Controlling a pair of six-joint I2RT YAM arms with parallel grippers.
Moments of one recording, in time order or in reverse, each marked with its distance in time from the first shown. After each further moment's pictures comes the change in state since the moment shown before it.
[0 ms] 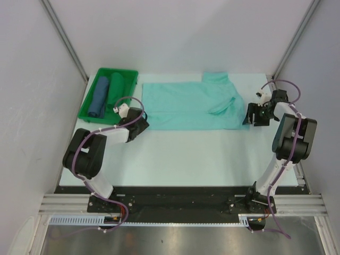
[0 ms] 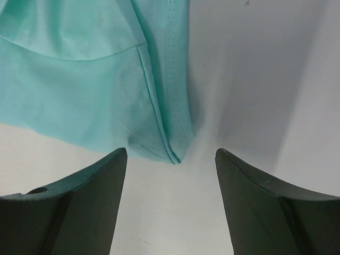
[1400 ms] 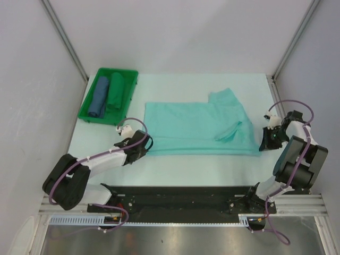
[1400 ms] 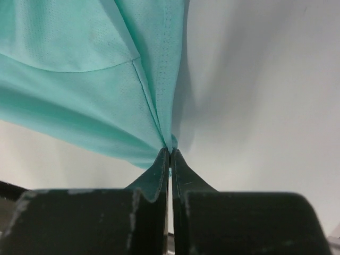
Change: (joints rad) left arm -0.251 -0.336 -0.253 -0.317 -0.131 -0.141; right arm -0.183 -0.335 -0.316 -0.240 0.059 -0.279
